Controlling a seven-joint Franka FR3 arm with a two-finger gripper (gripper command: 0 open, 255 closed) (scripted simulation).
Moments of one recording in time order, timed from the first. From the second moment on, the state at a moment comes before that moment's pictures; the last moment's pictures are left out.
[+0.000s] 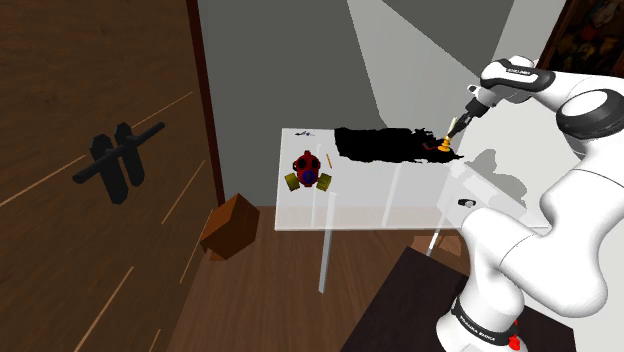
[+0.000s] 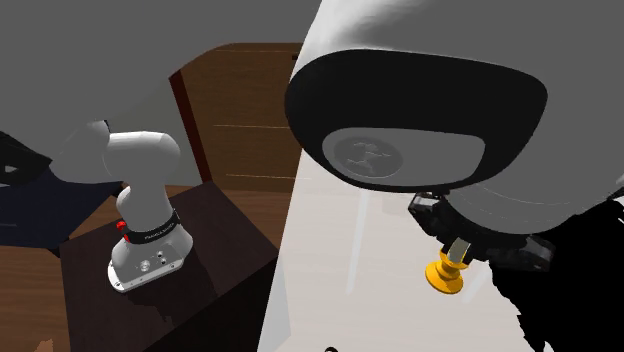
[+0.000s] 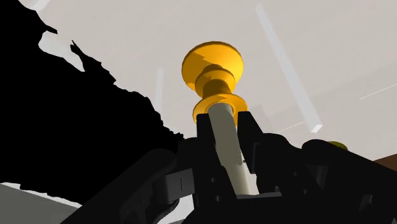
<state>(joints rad) 1.00 -0.72 -1.90 -1.38 -0.28 1.83 -1.16</state>
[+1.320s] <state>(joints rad) 0.96 -0.78 -1.95 -1.58 -0.34 2.05 -1.18</state>
